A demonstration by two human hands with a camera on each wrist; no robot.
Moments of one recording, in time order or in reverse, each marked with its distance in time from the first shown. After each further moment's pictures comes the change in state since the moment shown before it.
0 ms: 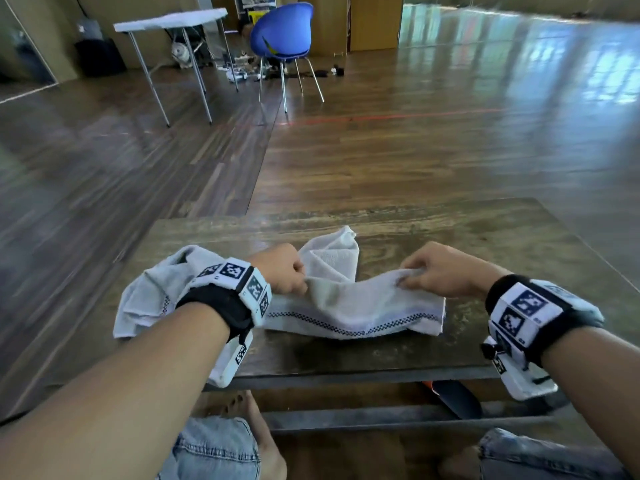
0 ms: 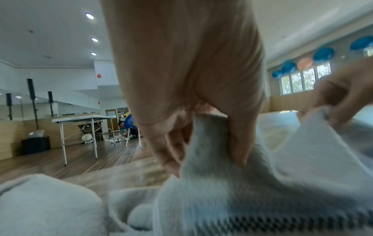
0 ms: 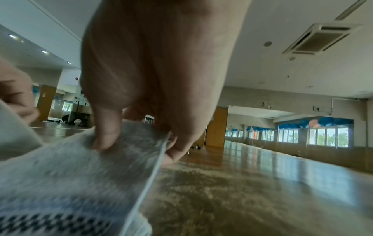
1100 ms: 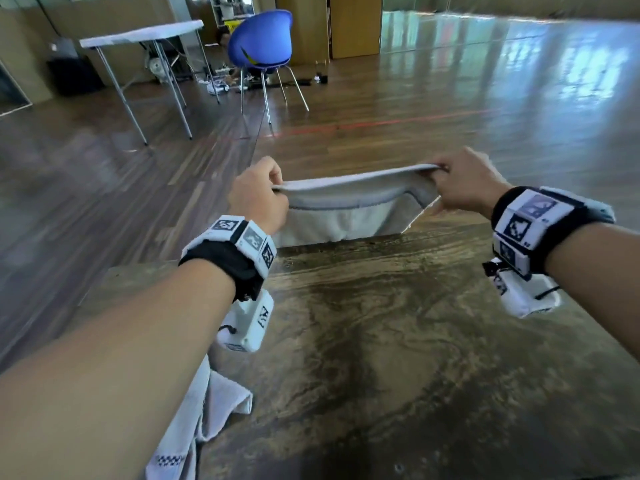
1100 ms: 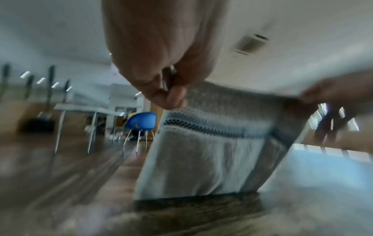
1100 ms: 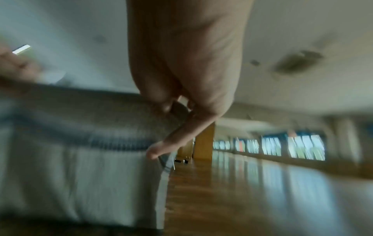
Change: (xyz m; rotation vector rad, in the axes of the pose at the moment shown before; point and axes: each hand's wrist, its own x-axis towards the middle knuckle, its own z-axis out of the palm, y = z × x) left_hand 0.137 0.018 -0.094 -0.267 0.908 0.094; right_hand 0.133 0.033 -0.125 0.164 0.663 0.171
